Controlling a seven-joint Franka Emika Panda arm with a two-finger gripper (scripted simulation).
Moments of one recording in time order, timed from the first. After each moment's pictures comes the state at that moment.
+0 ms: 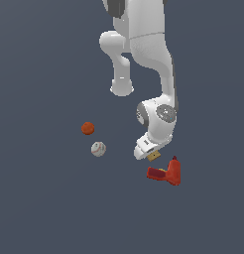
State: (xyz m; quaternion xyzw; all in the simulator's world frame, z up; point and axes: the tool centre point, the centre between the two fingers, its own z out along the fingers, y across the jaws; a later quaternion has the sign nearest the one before) arm -0.005 0.149 0.012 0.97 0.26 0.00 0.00
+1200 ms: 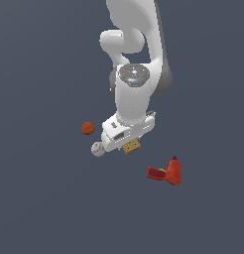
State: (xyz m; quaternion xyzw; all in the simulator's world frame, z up) arm 0.036 0.027 0.173 0.97 0.26 0.00 0.00
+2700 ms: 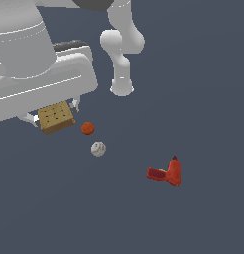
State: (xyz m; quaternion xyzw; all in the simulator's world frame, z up) arm 0.104 -0.144 0.399 0.97 0.26 0.00 0.00
